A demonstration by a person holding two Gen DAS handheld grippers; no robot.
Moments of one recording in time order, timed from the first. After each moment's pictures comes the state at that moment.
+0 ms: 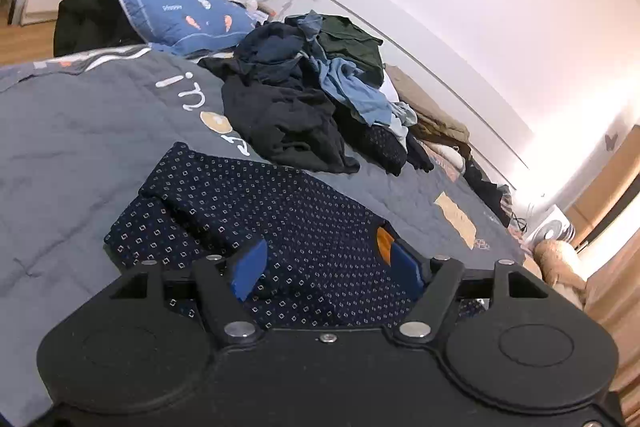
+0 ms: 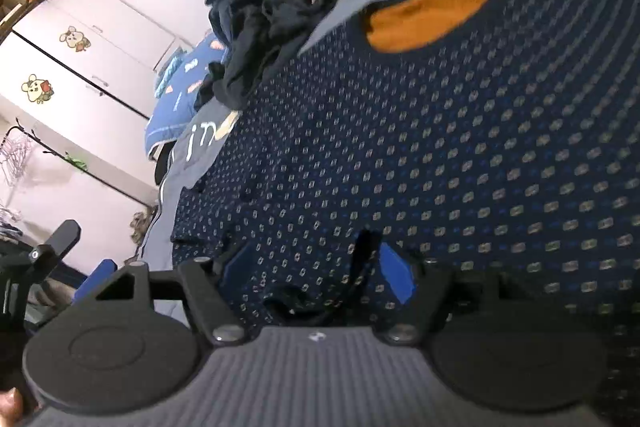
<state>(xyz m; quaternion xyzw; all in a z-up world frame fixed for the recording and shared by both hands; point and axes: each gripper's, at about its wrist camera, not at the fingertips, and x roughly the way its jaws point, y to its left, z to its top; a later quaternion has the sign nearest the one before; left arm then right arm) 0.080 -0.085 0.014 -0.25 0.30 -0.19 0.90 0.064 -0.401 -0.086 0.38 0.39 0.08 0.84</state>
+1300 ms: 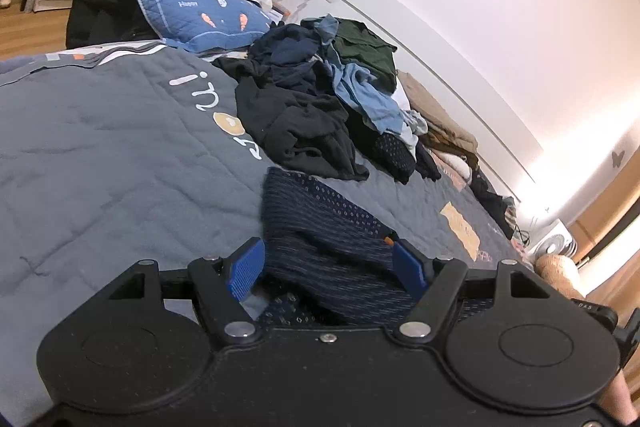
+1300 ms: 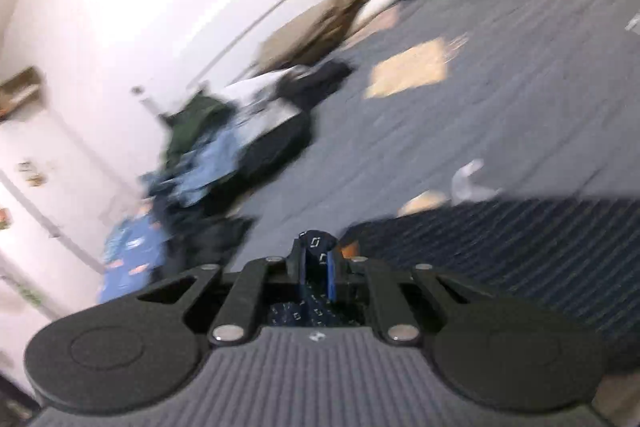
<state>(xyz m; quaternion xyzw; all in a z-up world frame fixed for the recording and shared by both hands) 0.085 -0.077 0.015 -0.26 0.30 -0.17 0.90 0.047 -0.594 0.009 0.36 0.23 -0.11 0.90</state>
